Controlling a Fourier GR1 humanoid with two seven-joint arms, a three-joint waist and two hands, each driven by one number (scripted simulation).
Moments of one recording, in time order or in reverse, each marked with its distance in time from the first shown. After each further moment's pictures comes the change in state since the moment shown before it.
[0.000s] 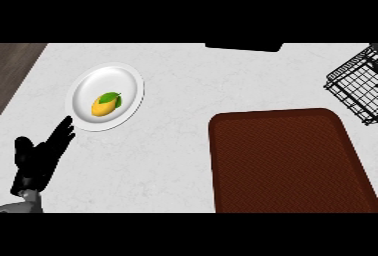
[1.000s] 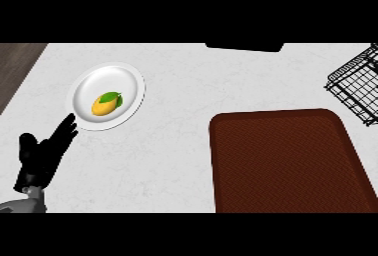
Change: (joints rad) left arm -0.017 -0.010 -0.008 -0.006 -0.012 0.008 0.017; right arm -0.038 -0.285 0.112 0.322 0.169 0.224 -0.235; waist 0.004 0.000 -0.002
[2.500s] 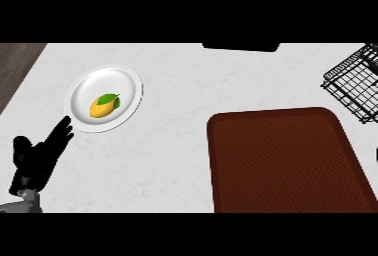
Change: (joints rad) left arm 0.011 0.008 0.025 0.019 0.007 -0.015 -0.018; right arm -0.005 -0.078 -0.140 0.044 -0.142 0.207 0.107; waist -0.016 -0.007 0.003
